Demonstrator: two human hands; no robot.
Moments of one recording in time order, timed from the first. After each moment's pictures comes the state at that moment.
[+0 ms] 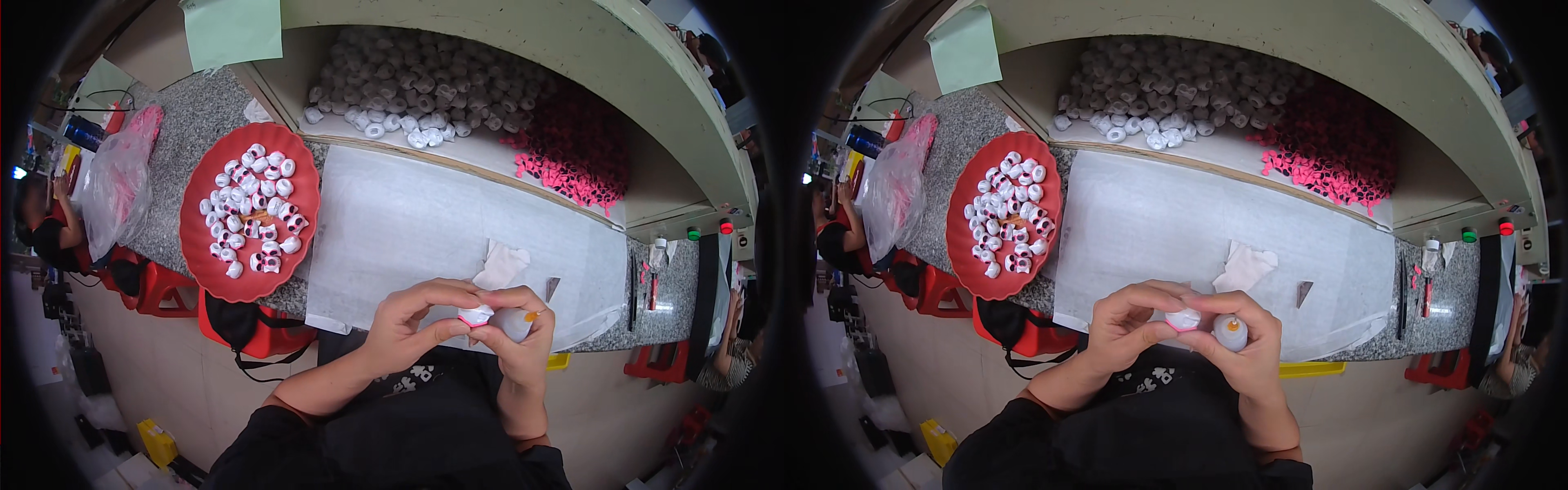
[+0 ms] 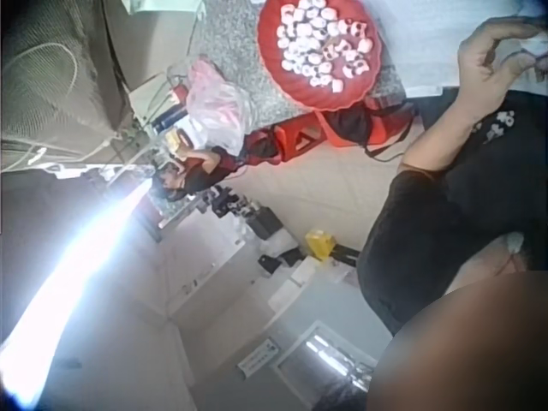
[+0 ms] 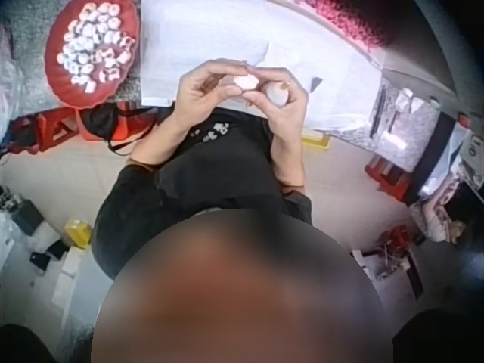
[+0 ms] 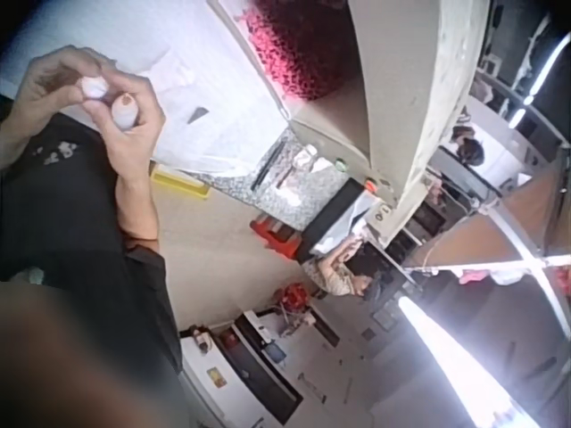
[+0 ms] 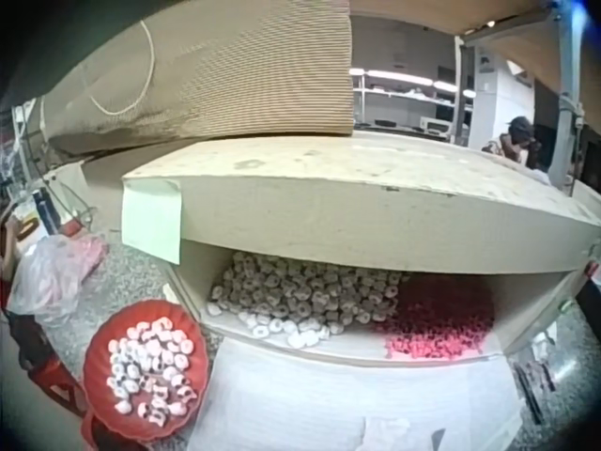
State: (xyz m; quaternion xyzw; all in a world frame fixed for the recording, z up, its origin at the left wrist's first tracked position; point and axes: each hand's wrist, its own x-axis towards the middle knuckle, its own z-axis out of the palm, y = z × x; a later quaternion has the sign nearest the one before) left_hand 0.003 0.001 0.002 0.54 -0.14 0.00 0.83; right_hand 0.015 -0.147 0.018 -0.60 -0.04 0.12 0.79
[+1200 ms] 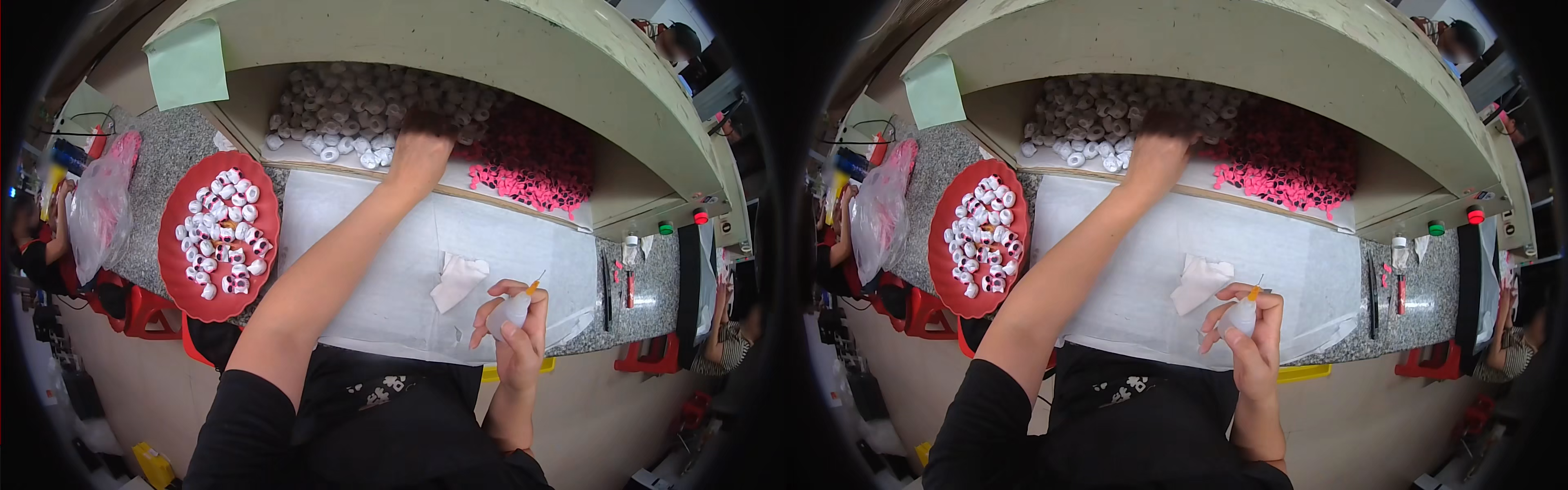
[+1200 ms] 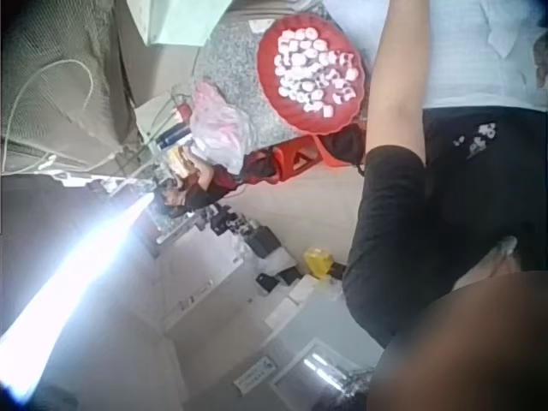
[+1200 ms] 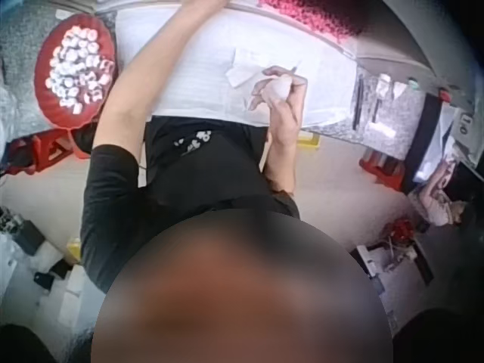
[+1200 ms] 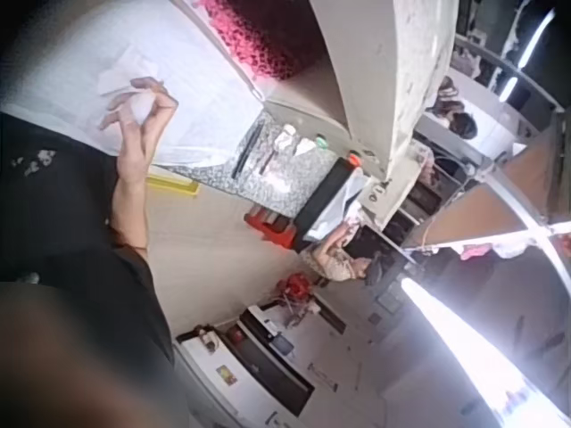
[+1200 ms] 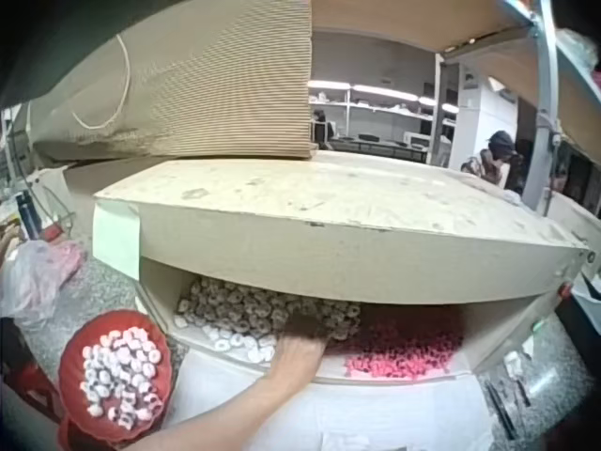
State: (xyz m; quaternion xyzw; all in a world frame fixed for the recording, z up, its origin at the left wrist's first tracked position) left_hand 0.230 -0.035 -0.054 0.87 -0.24 0.39 0.20; right_hand 0.019 -0.193 0.009 -0.55 -0.01 0.03 0.83
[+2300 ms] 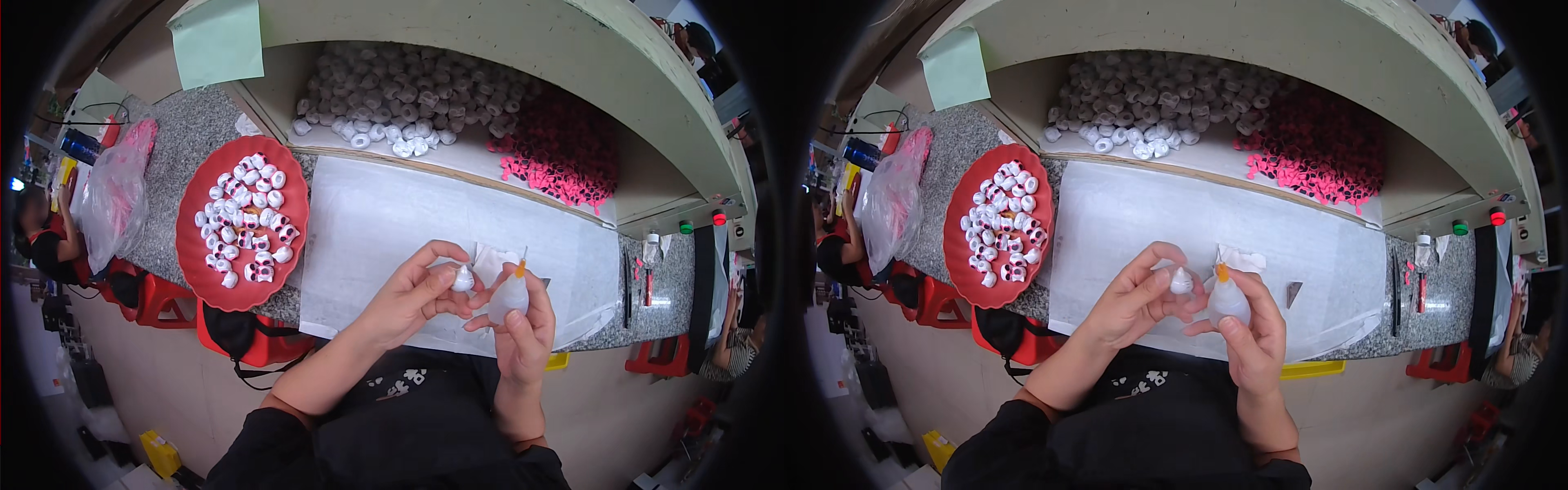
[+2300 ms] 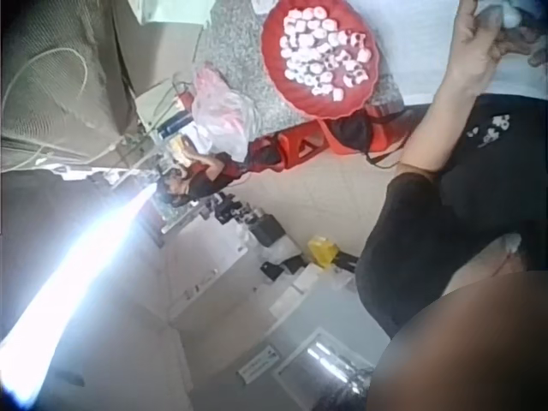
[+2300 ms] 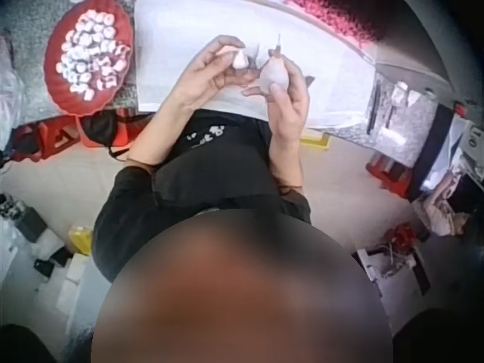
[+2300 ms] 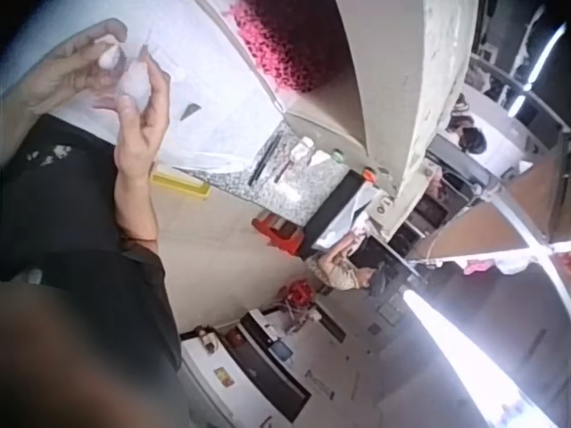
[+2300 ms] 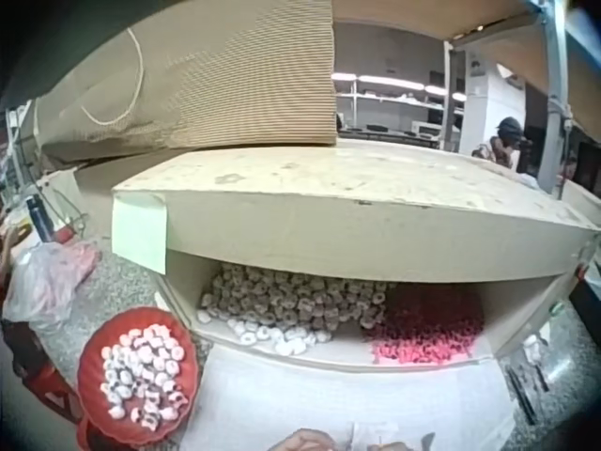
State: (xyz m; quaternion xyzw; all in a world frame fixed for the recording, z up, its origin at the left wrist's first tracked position) left_hand 0.032 -0.006 -0.005 0.30 0.01 -0.24 0.92; right_hand 0.017 -0.158 0.013 -0.52 -0.03 0.05 0.85
